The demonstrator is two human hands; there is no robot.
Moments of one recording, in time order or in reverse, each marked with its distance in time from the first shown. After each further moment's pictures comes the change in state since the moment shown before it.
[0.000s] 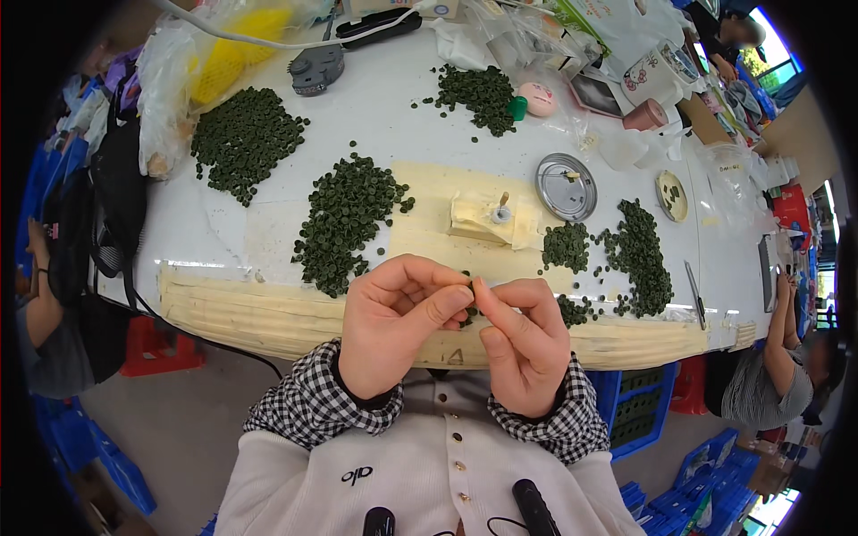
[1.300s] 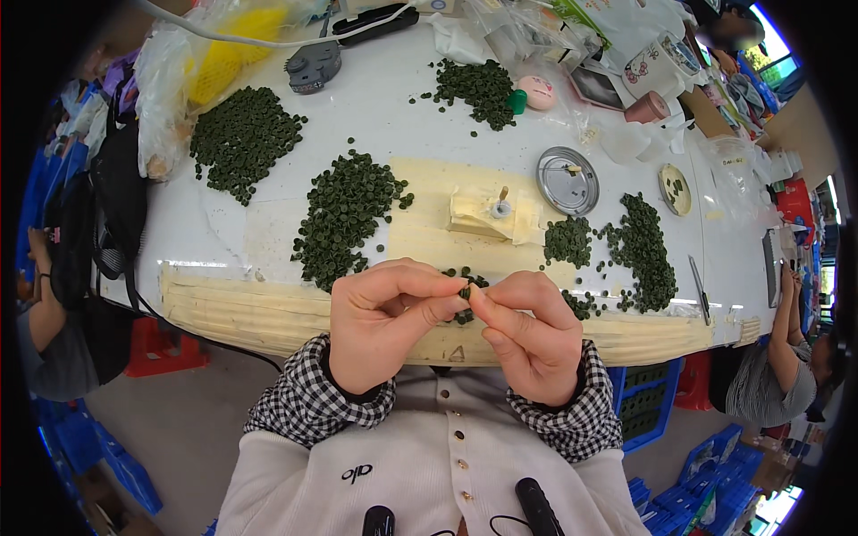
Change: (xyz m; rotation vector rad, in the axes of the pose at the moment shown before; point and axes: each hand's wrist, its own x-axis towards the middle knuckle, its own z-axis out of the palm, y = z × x) left_hand 0.001 0.000 -0.012 0.268 -0.066 0.203; right_hand 0.010 0.013 -0.015 0.011 -0.120 -0.160
